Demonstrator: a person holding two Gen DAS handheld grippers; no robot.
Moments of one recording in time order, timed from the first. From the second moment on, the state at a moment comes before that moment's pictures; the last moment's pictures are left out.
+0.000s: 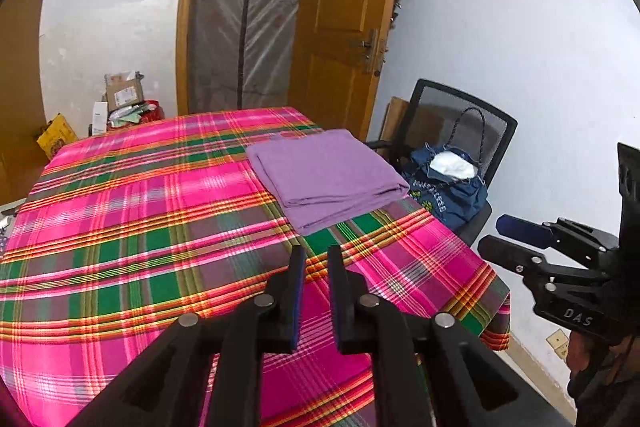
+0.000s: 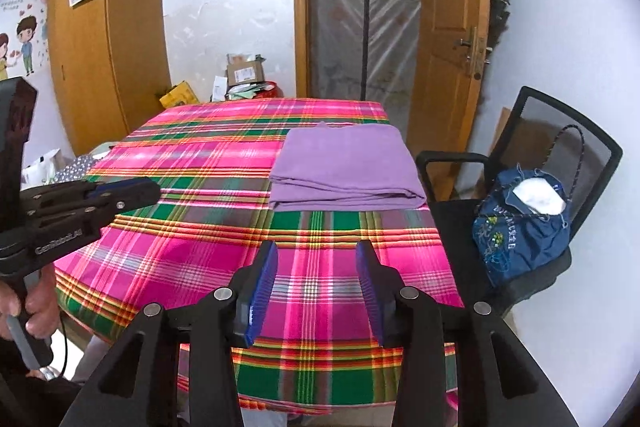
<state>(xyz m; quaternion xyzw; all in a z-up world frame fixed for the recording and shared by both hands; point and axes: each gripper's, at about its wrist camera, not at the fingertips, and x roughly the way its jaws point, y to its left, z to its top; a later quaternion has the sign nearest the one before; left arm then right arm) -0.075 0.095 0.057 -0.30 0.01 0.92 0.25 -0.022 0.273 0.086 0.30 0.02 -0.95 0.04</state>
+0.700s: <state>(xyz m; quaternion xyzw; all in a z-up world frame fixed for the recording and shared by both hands) -0.092 0.110 0.045 -0.28 0.01 0.92 0.27 -0.053 0.269 0.069 0.25 0.02 -0.97 0.02</state>
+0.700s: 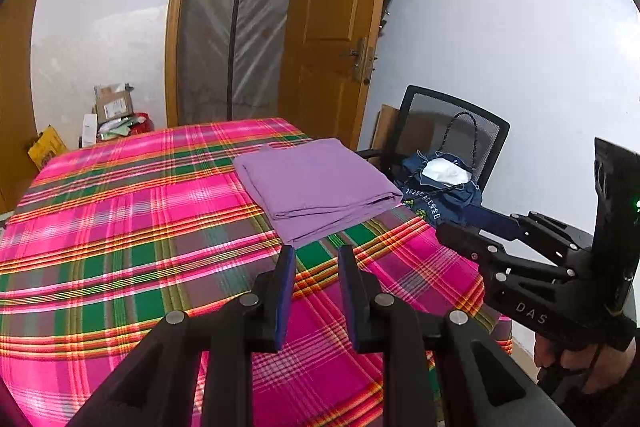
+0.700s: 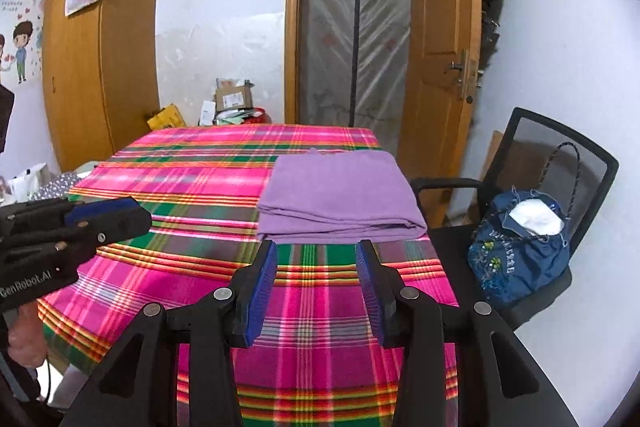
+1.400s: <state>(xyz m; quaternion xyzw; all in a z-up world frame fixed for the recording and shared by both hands) -0.144 0.128 0.020 -0.34 0.01 0.91 0.24 -0.105 0.285 0.051 0.30 -0.02 -0.95 0.03</state>
